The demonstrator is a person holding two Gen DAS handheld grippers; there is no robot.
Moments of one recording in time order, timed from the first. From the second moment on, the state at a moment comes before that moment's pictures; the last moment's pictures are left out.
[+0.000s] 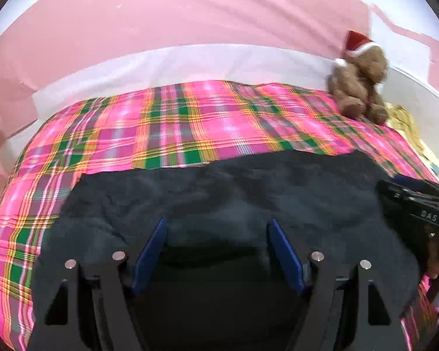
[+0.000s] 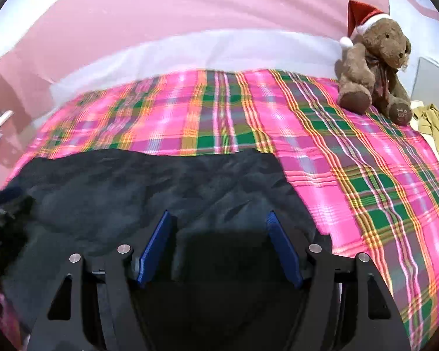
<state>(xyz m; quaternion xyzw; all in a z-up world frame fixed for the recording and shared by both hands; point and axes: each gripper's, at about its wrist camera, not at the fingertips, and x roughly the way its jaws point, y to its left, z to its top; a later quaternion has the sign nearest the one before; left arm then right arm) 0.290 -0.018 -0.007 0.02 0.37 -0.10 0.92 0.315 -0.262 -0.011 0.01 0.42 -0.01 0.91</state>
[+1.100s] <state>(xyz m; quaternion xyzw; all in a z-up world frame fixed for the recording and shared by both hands) 0.305 0.102 -0.048 -0.03 0.37 -0.04 0.93 0.298 -0.312 -0.037 0.06 0.41 -0.04 0.91</state>
